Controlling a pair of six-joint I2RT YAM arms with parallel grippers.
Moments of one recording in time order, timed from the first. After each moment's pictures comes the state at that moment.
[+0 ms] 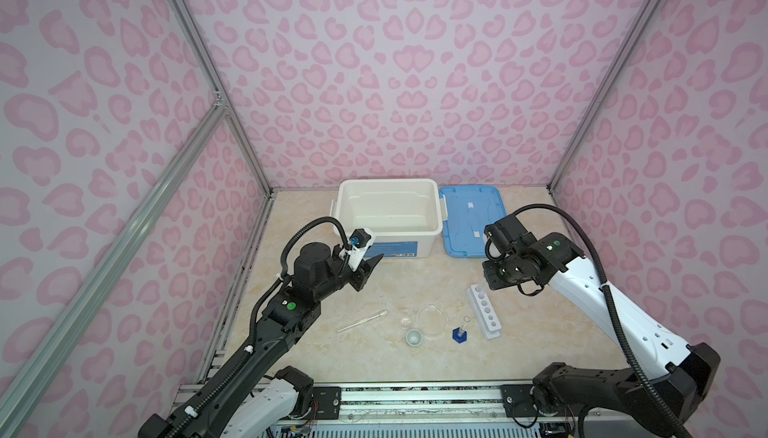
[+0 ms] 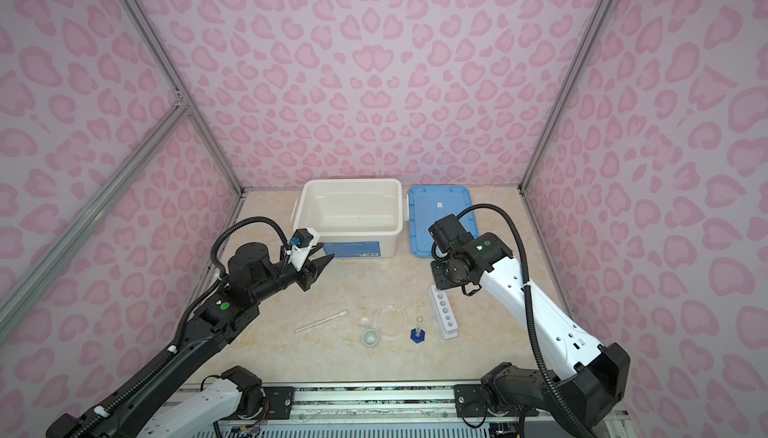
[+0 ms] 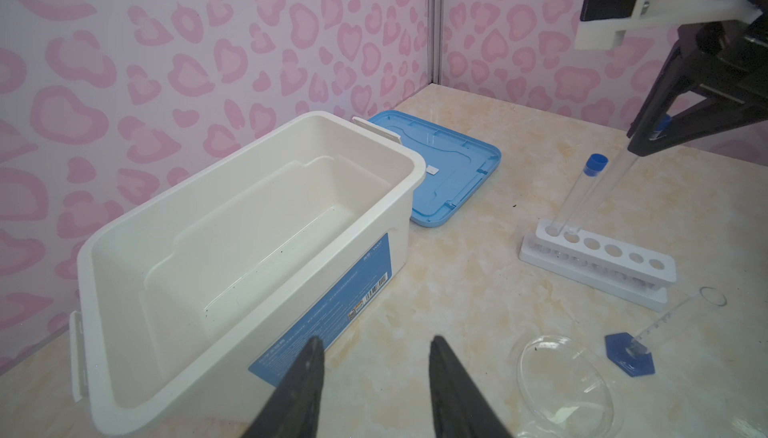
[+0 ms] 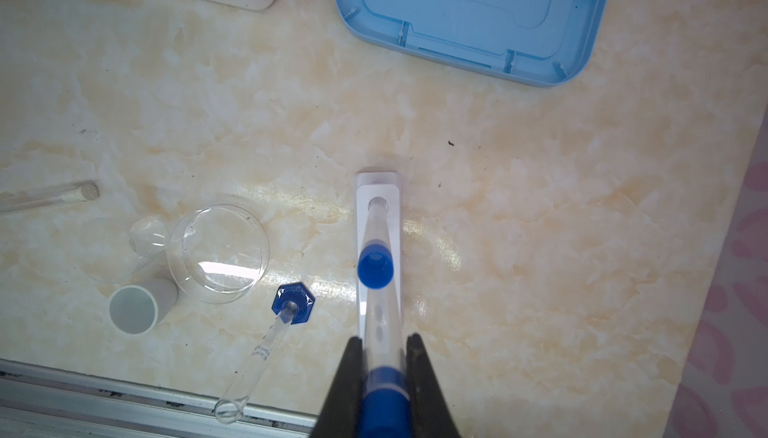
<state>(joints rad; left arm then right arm) -0.48 0.91 0.73 -0.12 0.27 0.21 0.52 1.28 1.28 -1.23 0.15 0.30</state>
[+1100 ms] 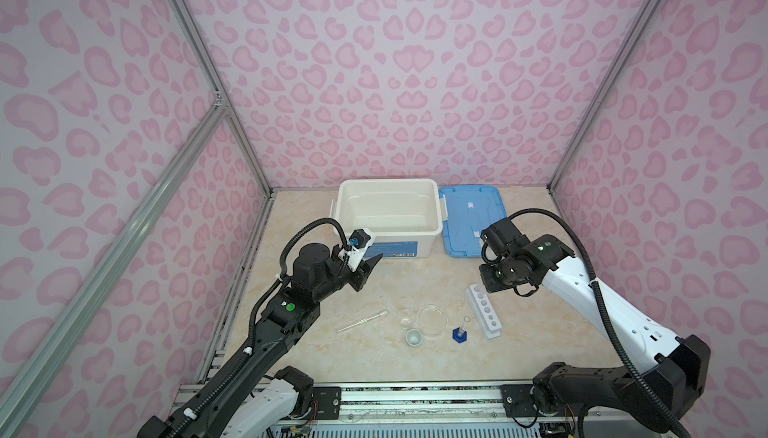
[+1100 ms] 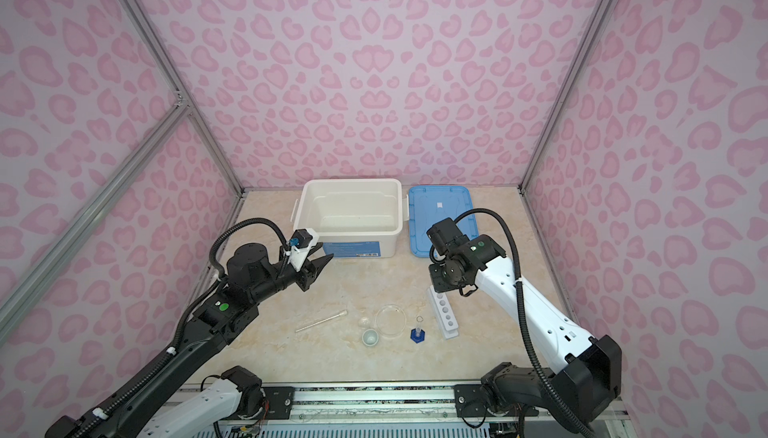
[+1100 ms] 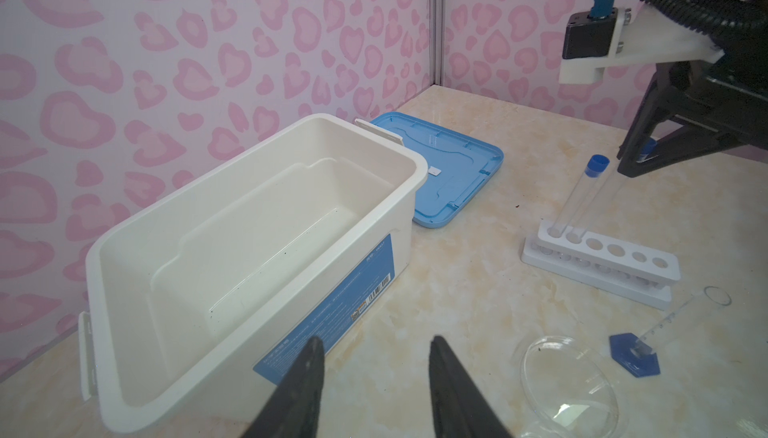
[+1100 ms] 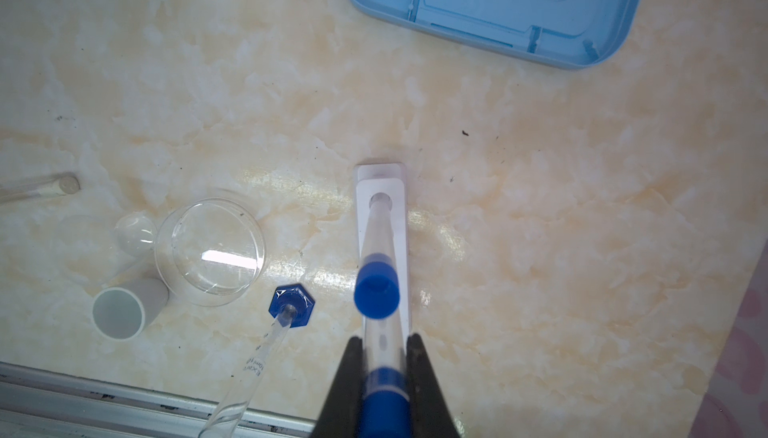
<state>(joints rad) -0.48 0.90 0.73 -0.12 0.26 0.22 0.52 1.30 1.22 -1.18 0.12 0.29</state>
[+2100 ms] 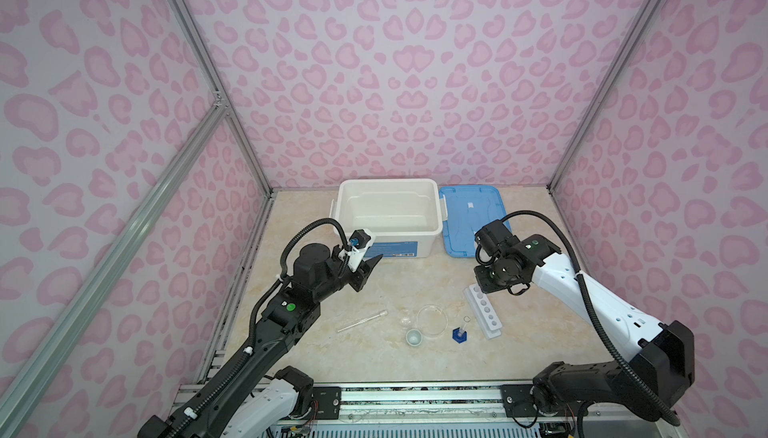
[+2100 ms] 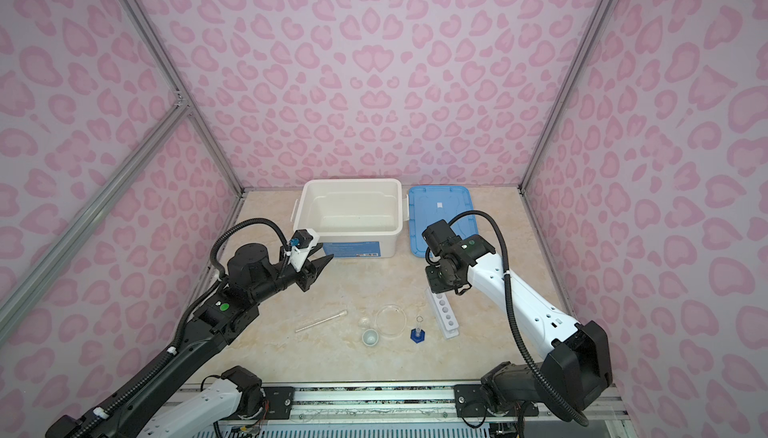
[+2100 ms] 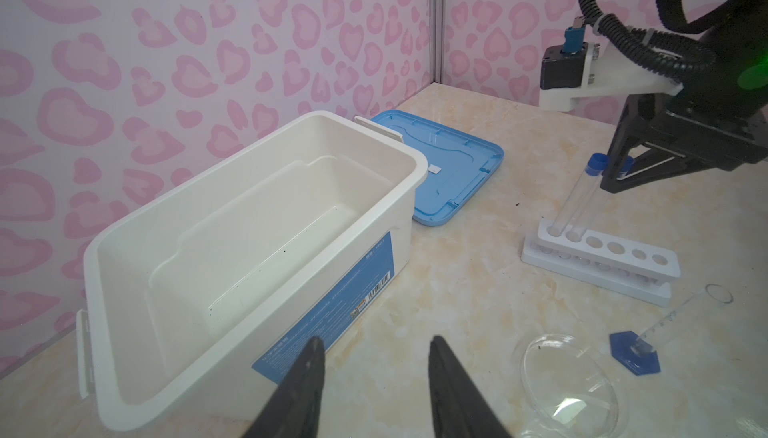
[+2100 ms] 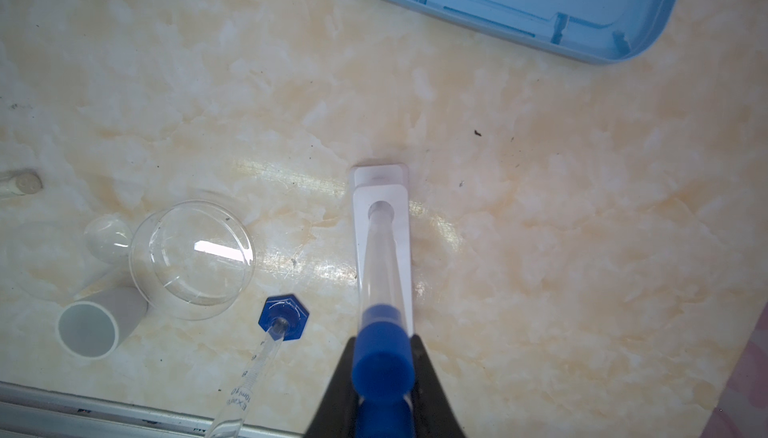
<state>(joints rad) -0.48 0.90 0.73 -0.12 0.26 0.22 0.52 1.36 1.18 -1.13 0.12 0.28</state>
